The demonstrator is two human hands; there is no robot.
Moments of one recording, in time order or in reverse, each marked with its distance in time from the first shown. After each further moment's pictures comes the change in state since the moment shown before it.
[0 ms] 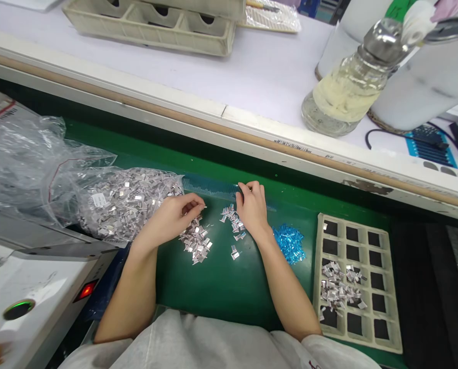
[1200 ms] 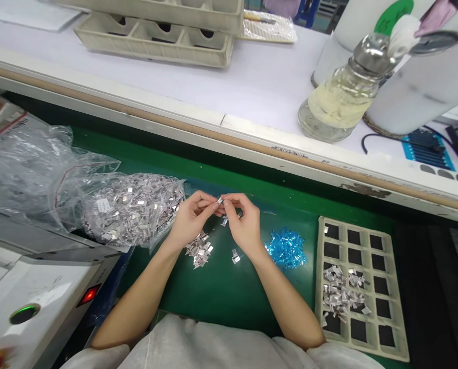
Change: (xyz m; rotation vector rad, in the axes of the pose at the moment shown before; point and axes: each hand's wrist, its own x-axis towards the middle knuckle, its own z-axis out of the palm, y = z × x) left_hand 0.014 0.011 0.053 -0.761 0.158 -0.097; right_hand -0.020 -0.065 -0.021 0.847 0.078 0.217
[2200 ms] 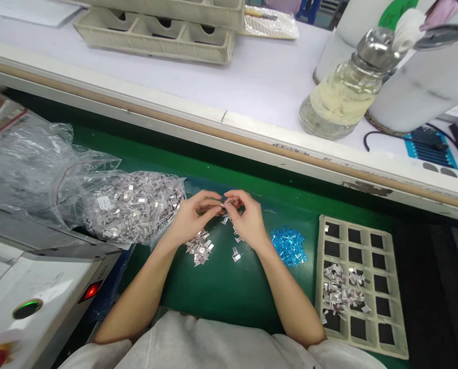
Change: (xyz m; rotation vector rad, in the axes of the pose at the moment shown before) left_hand -0.001 0.007 -0.013 0.330 -0.093 0.090; right_hand 0.011 0.011 -0.017 -0.164 -0.129 -0.056
